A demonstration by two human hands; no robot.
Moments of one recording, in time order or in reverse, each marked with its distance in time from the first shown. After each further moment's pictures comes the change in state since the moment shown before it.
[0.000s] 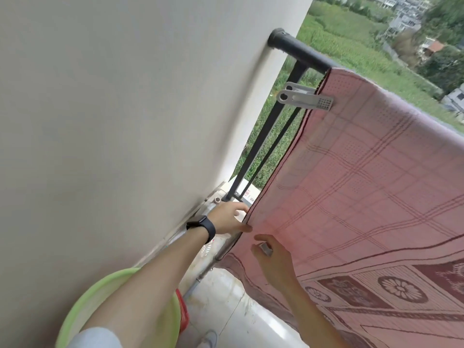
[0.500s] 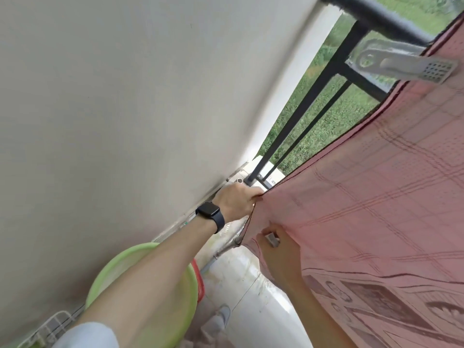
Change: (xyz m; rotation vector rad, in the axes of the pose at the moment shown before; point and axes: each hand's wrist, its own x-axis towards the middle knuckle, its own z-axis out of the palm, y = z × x) left_hand 0.003 -0.046 -0.013 0.339 0.373 0.248; right_hand 0.018 -0.009 0.056 -0.065 0.062 -0.018
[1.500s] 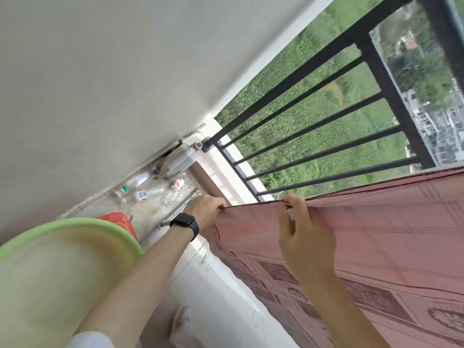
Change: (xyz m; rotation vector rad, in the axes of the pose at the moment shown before) left_hand -0.034 -0.106 0.162 -0.243 -0.257 -0.233; right_hand 0.018 -0.023 0.003 -0.863 0.331 -0.447
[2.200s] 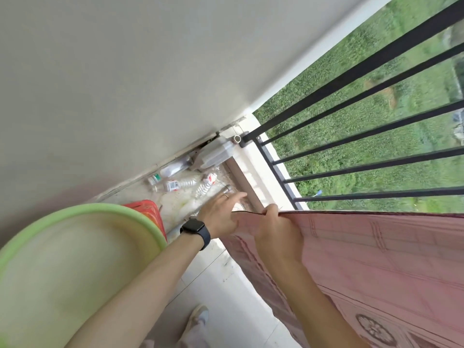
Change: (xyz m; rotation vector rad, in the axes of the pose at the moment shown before) left_hand 0.000 -0.073 0.027 -0.153 0.018 -0.132; right_hand 0.026 -0.066 0.146 -0.056 -0.698 0.180
